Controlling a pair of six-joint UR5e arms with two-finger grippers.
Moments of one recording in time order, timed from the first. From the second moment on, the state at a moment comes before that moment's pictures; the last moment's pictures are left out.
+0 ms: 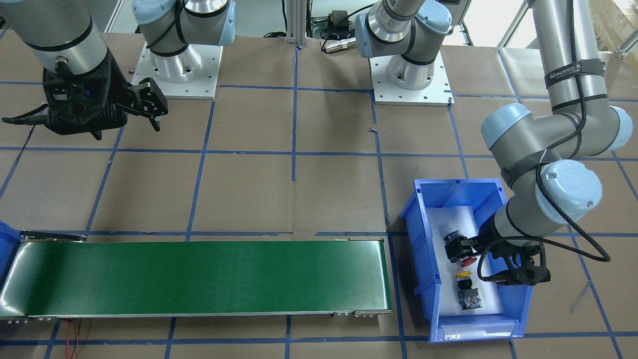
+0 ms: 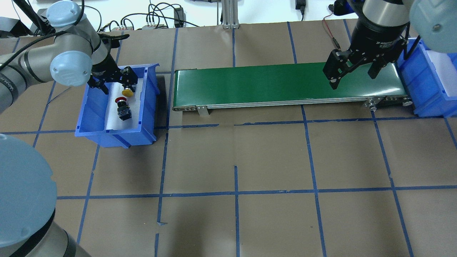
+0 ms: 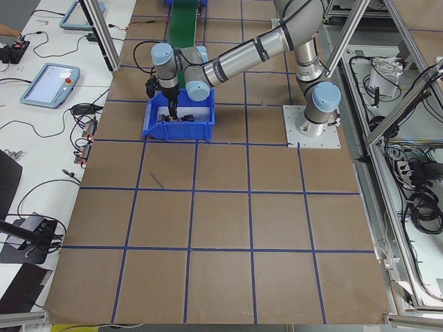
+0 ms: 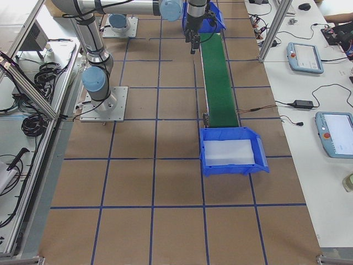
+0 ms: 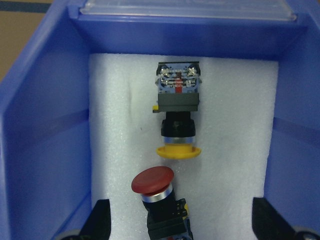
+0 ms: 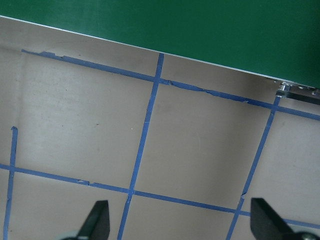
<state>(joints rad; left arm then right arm) -1.37 -2.06 -1.57 -1.11 1.60 0.14 1.53 -1.53 1.53 -1.51 -1.62 -0.27</state>
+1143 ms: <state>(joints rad) -1.37 -2.17 -1.53 -1.02 1.60 0.15 1.53 -1.53 1.53 -1.51 -1.62 -0.28</state>
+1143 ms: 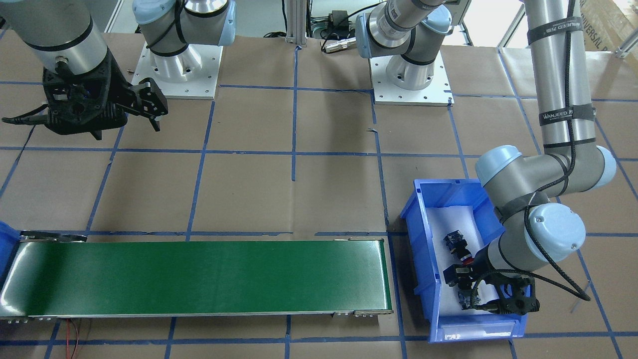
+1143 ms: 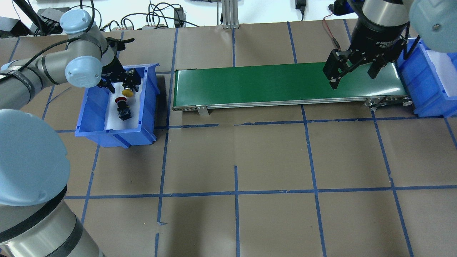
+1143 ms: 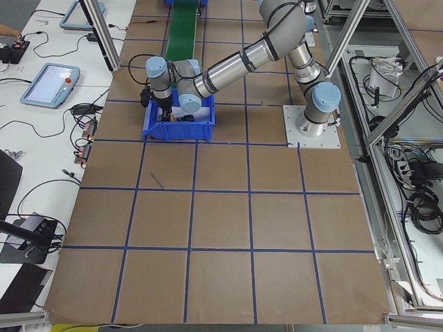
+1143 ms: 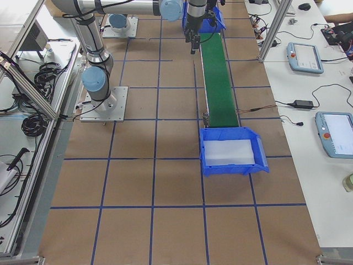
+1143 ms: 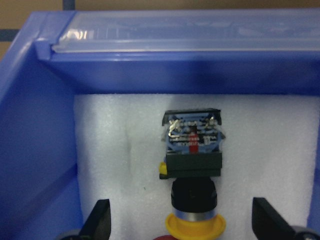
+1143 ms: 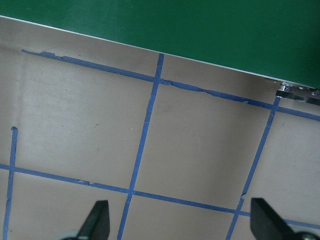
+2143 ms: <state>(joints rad) -1.38 -2.00 -1.52 -1.14 1.61 0.14 1.53 -1.53 1.53 -1.51 -1.62 -0.28</state>
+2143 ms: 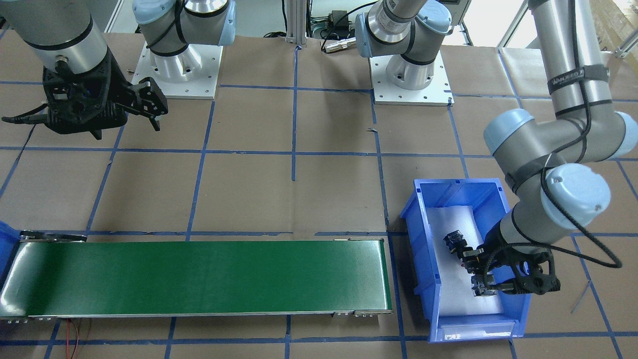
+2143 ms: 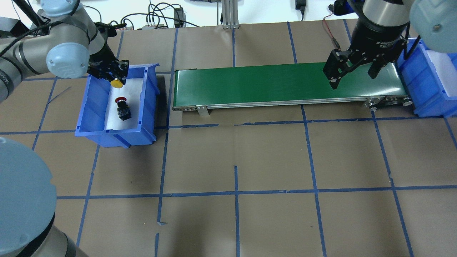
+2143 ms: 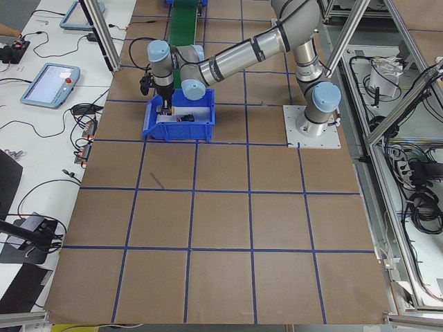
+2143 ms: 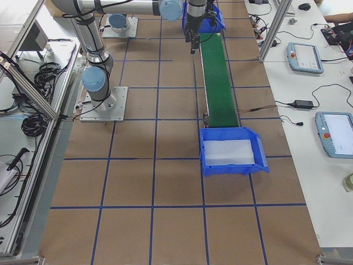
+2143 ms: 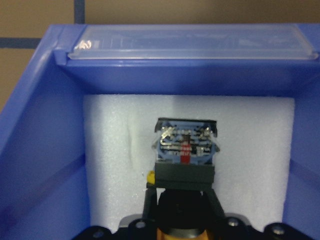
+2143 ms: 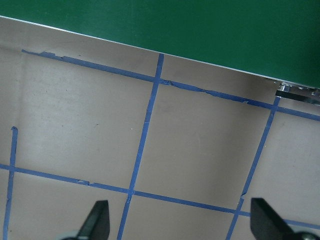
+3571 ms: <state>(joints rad) -1.73 -2.08 -1.50 -1.05 1.63 -0.40 1.53 -1.53 1.53 -1.51 -1.62 -0.28</state>
